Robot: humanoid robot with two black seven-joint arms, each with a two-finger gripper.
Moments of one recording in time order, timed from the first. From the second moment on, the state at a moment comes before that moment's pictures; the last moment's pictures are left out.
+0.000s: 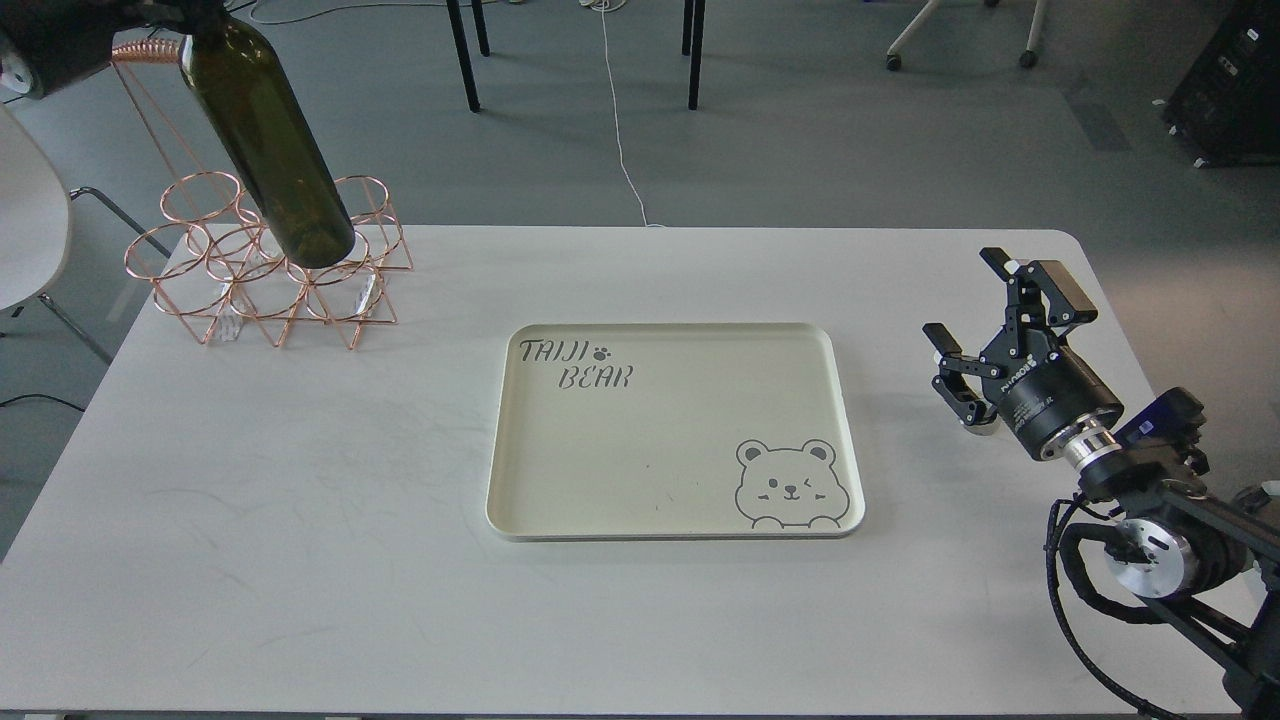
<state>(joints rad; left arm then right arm) -1.02 0.80 -0.80 -0.90 1.84 -0.15 -0.49 0.37 -0.63 0.65 1.28 -0.22 0.07 0.49</state>
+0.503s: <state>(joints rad) -1.02 0.76 -0.77 -0.81 1.83 -0.12 -0.49 0.37 -0.63 0.65 1.28 -0.22 0.07 0.49</state>
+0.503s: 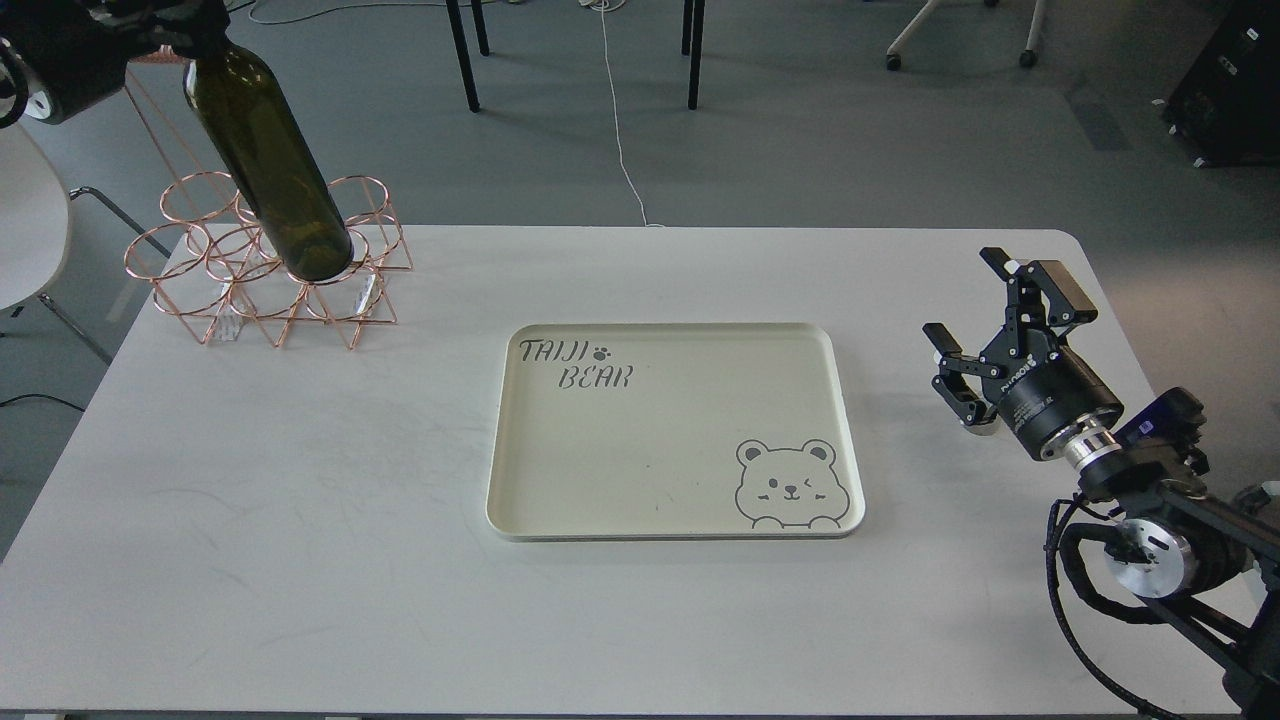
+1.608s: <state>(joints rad) -1.01 0.67 -0.74 -0.71 1.83 -0.09 -0.49 0.36 -0.62 0.65 1.28 -0.22 0.07 0.49</state>
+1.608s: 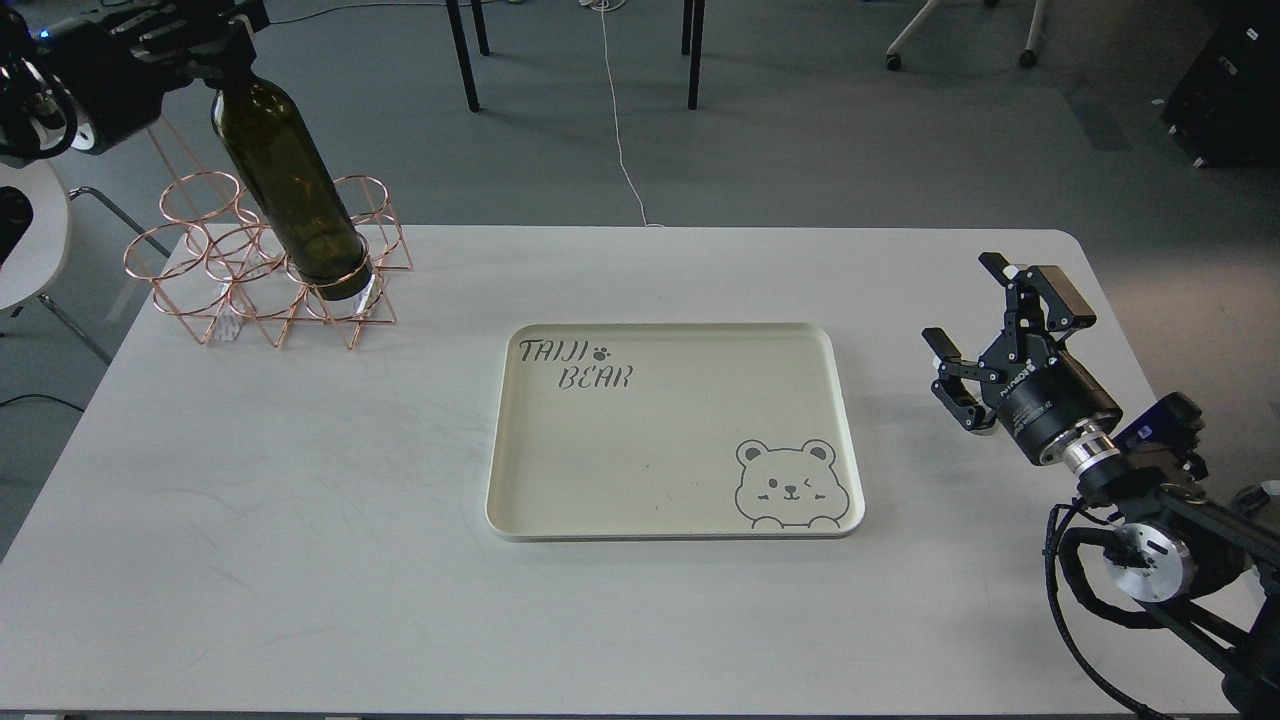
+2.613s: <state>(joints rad) -0.96 0.61 -0.66 -0.65 1.77 -0.05 -0.49 0.35 -0.62 0.65 1.28 -0.22 0.07 0.49</state>
